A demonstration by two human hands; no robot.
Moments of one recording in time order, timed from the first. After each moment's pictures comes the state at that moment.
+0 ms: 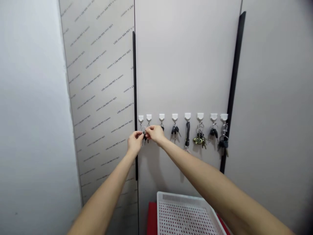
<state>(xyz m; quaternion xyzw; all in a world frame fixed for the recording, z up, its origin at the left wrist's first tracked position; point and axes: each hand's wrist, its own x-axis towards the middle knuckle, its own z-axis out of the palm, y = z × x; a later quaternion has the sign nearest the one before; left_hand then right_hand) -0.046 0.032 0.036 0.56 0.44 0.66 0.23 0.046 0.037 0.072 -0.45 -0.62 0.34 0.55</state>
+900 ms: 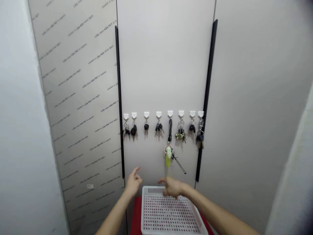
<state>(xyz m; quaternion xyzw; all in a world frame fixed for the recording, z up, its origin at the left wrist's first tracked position) -0.007 -0.006 -0.111 0.59 0.50 0.46 0.43 0.170 -0.033 -0.083 -0.59 -0.74 0.33 0.04</state>
